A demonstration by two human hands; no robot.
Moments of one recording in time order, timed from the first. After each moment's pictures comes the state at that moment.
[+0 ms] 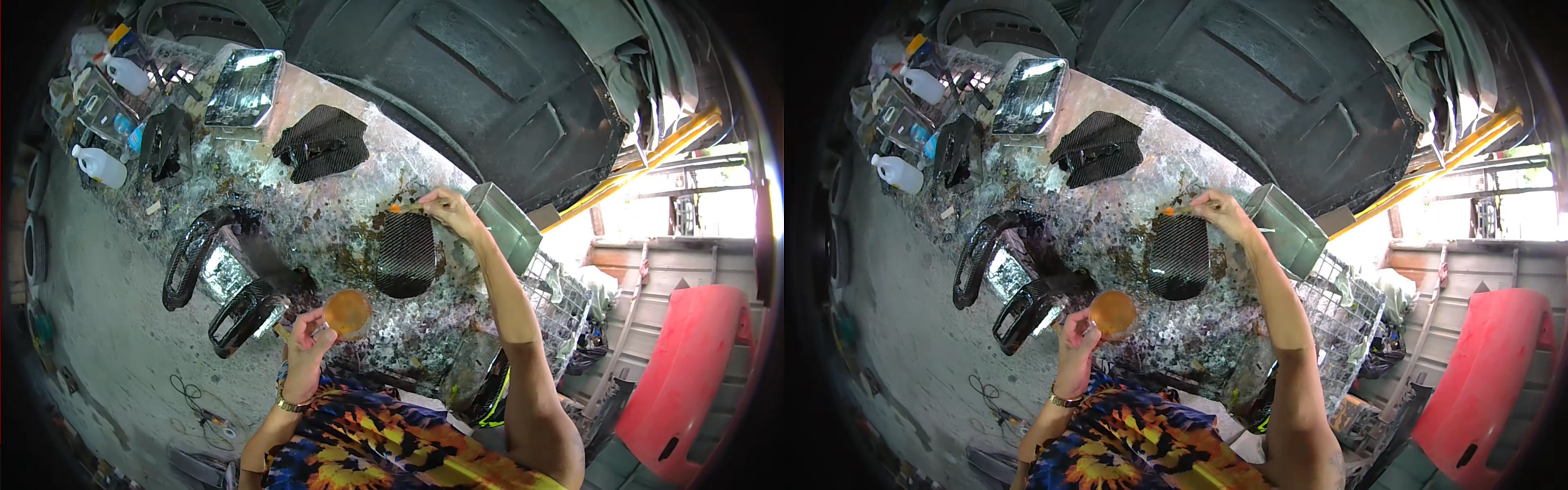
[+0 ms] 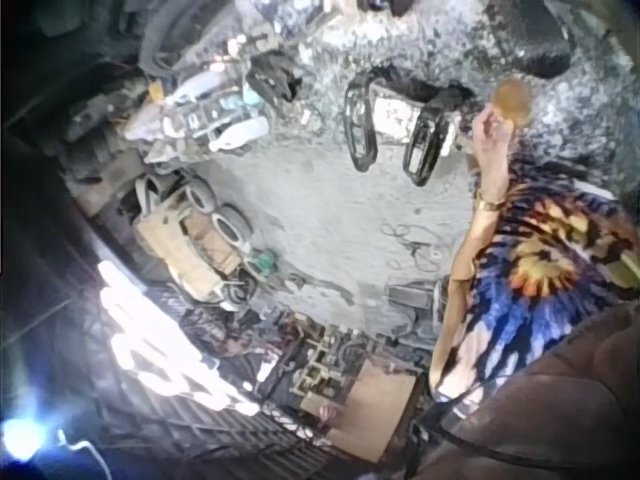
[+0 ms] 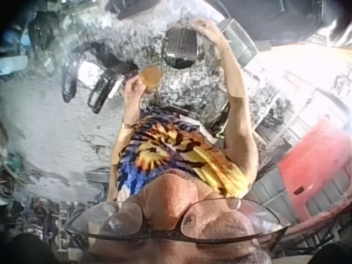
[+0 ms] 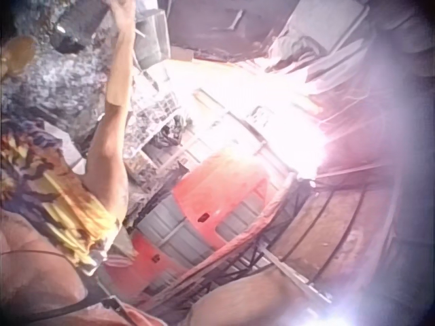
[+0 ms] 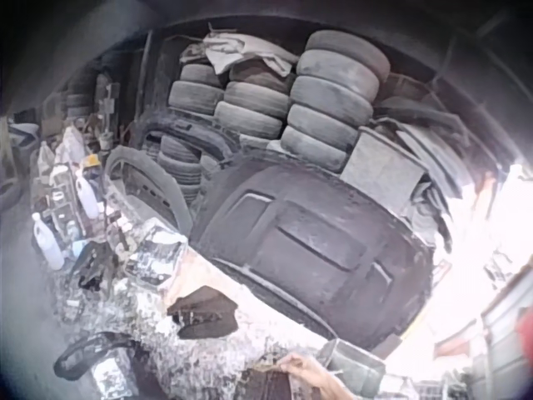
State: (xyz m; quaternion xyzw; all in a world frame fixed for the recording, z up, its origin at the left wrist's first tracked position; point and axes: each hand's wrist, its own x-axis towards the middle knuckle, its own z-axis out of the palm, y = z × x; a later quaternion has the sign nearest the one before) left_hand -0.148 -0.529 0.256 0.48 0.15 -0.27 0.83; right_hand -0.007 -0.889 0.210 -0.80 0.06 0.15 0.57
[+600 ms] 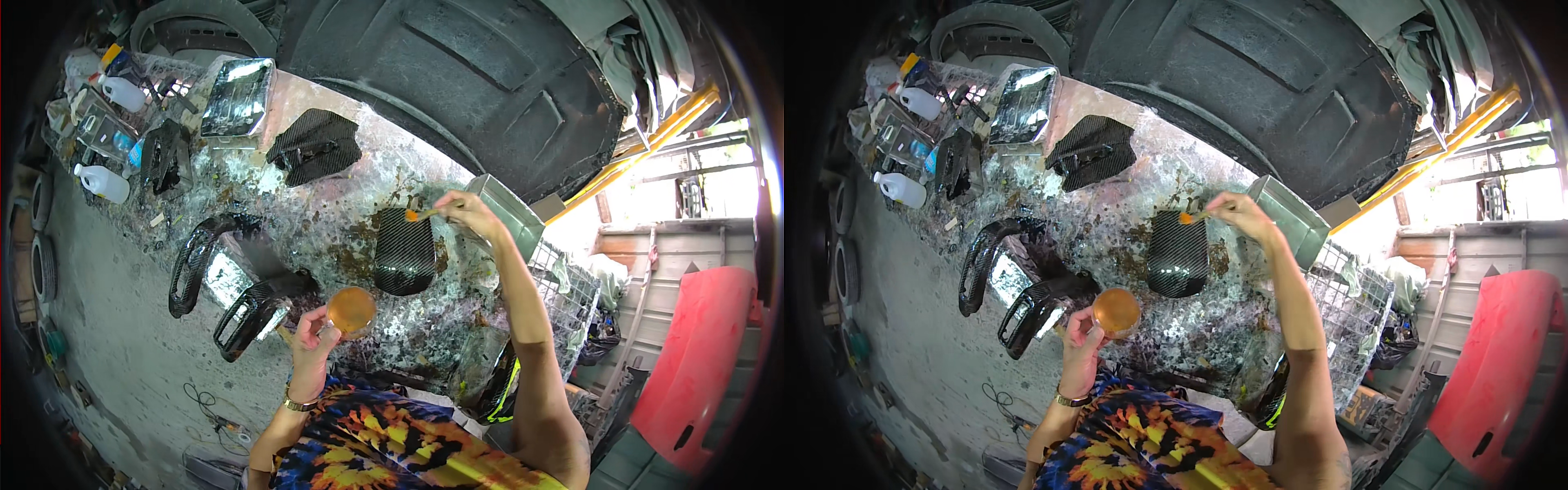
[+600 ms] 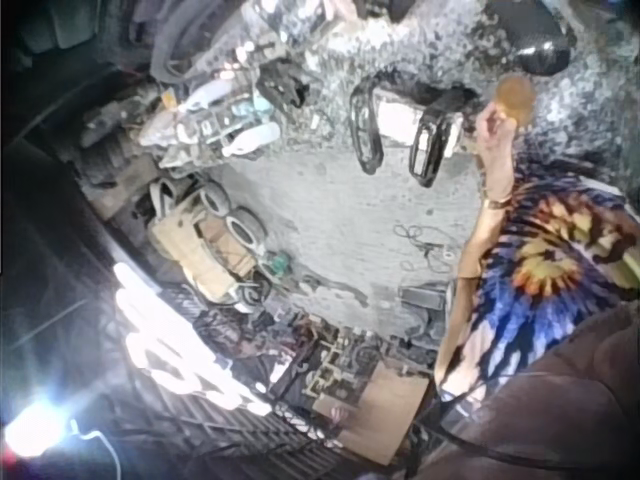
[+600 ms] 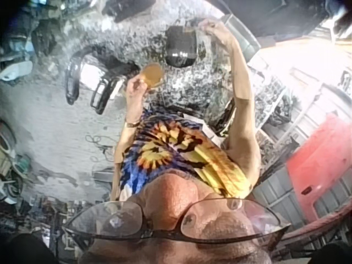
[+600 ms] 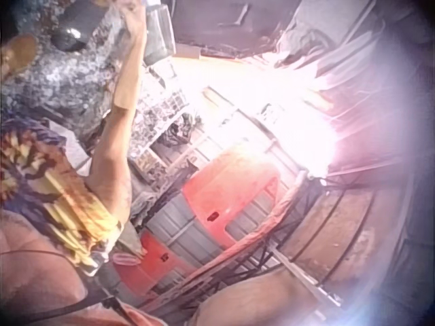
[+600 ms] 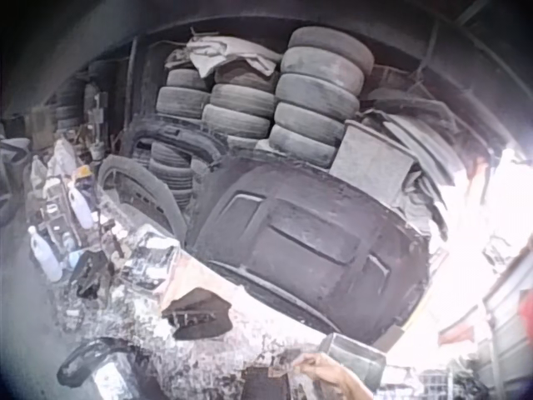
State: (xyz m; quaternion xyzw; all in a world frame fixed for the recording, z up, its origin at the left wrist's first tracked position) left_hand -0.150 -0.534 0.257 0.48 0.14 -0.26 0.83; right_hand -0.021 -0.914 0.231 -0.81 0.13 0.25 0.52
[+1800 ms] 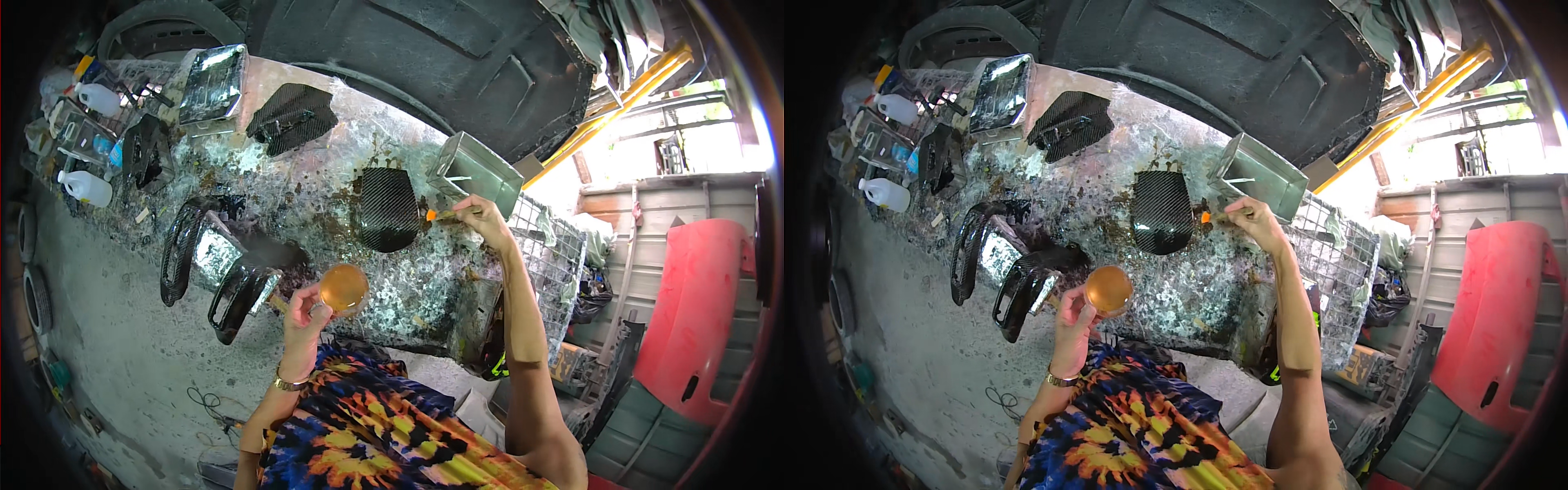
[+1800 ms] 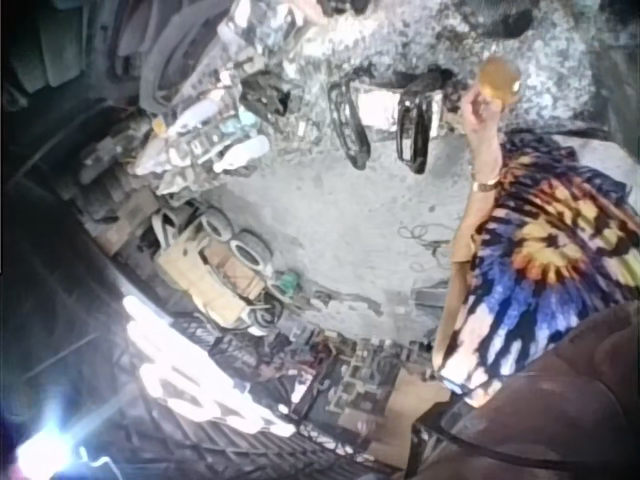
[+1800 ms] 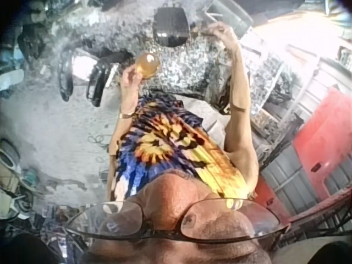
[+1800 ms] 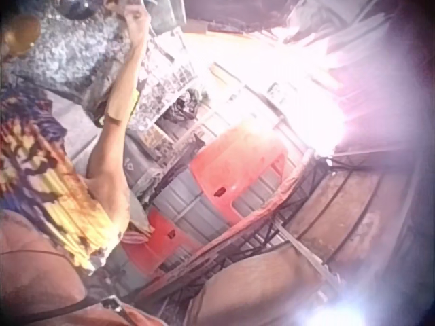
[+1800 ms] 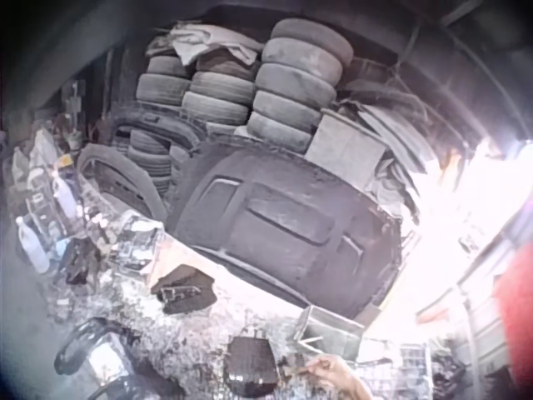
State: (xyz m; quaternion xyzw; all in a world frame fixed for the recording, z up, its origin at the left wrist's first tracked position) left_hand -0.167 -0.506 0.257 0.49 0.11 -0.33 0.80; right_hand -0.146 -0.897 0.266 -0.83 0.17 0.08 0.53
